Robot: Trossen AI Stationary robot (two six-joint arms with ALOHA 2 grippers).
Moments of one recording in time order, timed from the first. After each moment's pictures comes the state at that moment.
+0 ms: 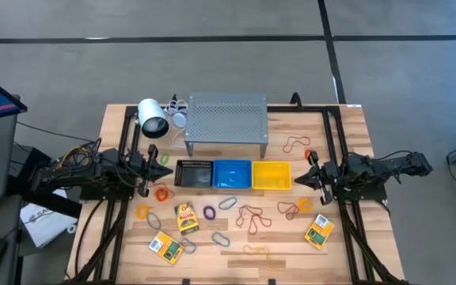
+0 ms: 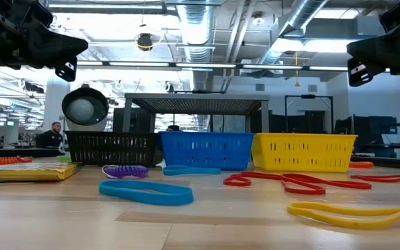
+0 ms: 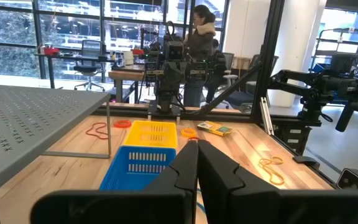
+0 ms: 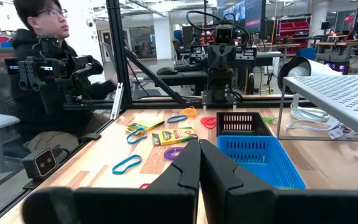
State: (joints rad) left arm 0.11 0.02 0.01 0.09 0.16 -0.09; right arm 0.20 0.01 0.00 0.02 0.05 0.06
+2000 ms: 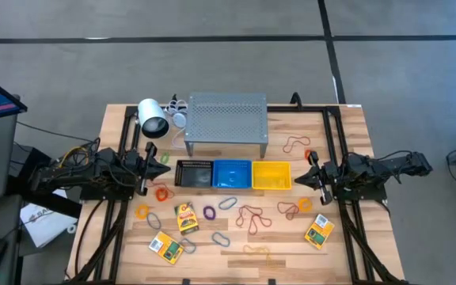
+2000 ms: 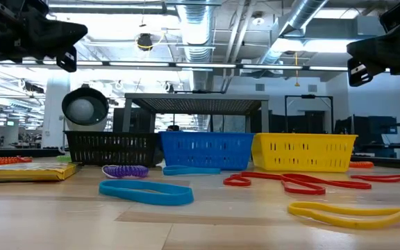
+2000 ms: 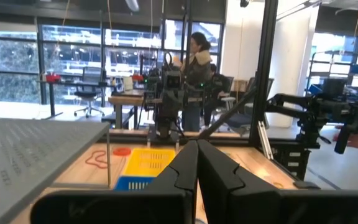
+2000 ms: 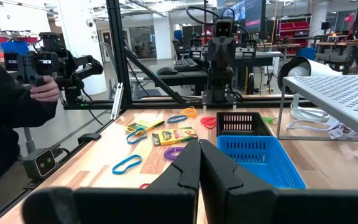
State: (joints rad) left arm 0.11 0.02 0.01 0.21 0.16 -0.09; right arm 0.20 0.01 0.00 0.02 0.05 0.06
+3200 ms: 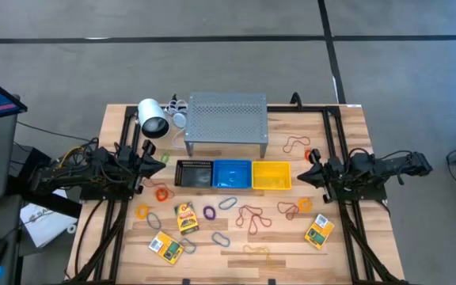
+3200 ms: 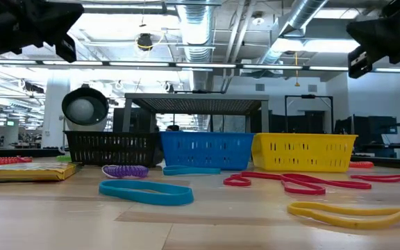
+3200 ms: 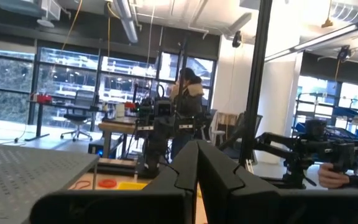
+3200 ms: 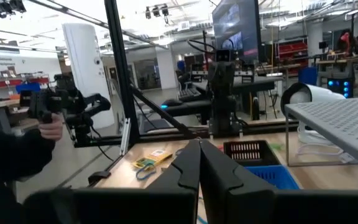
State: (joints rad) left arm 0.11 0.02 0.01 0.35 0.16 -0.19; right arm 0.20 0.01 0.00 0.16 0.05 0.13
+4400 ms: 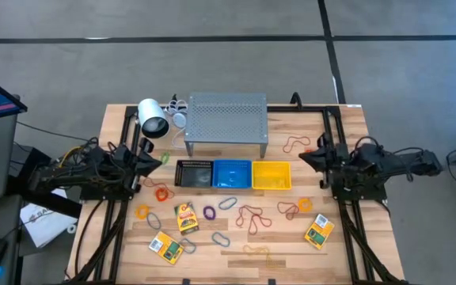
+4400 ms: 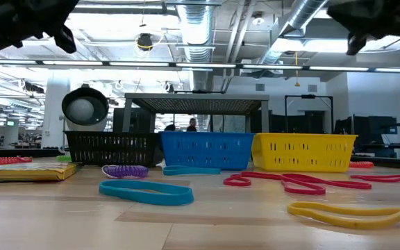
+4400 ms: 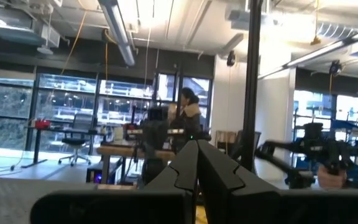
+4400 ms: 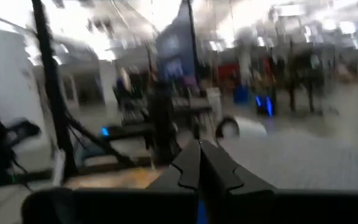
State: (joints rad) left arm 0.11 0.05 0.01 0.47 0.16 -0.16; right arm 0.12 0.22 0.24 0.13 0.27 0.07
